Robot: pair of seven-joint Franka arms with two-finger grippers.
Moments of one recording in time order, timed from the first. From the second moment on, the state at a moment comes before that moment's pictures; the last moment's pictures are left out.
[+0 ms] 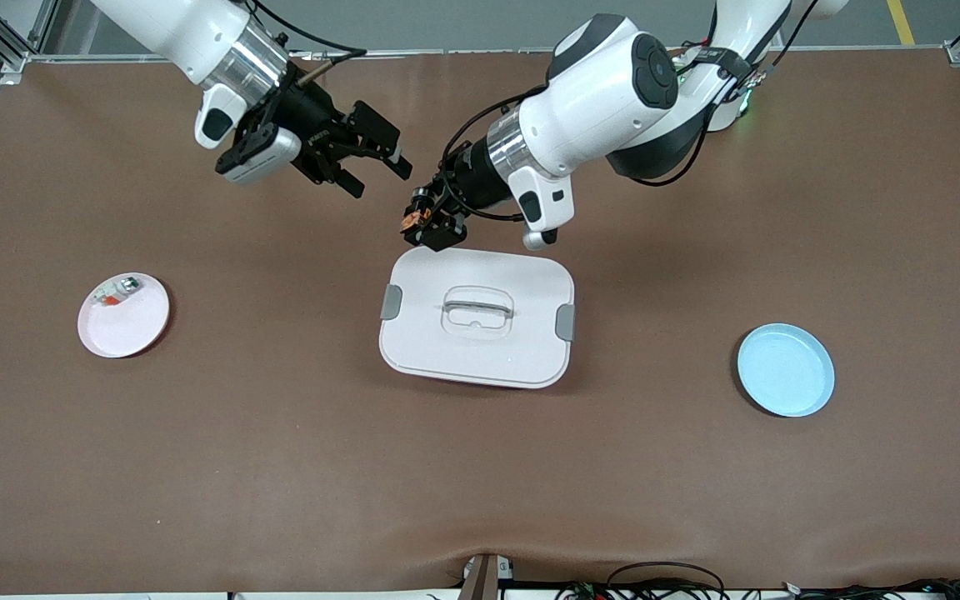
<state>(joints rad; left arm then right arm) -0.30 0.38 -0.55 -1.51 -0.48 2.37 -1.86 0.57 -0.15 0.01 -1.99 0.55 2.34 0.48</state>
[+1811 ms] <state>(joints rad) -0.30 0.39 -0.55 -1.51 -0.47 2.37 -1.86 0.60 -0.01 0.01 -1.92 0.55 2.44 0.42</state>
